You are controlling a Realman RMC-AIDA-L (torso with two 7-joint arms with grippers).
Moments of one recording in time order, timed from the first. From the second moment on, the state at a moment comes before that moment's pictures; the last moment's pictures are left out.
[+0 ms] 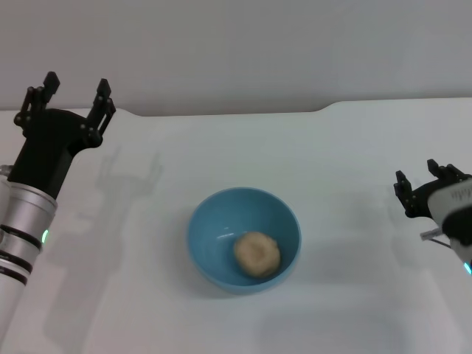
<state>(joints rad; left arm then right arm) -0.26 -2.07 2.15 0.60 -0.62 1.05 0.06 0.12 2.07 -2.02 -0.90 -2.16 0.33 2.35</state>
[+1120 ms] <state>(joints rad) -0.26 -2.07 2.24 0.52 -0.66 1.04 0.01 0.14 2.08 -2.23 -0.59 -2.30 0.81 2.87</state>
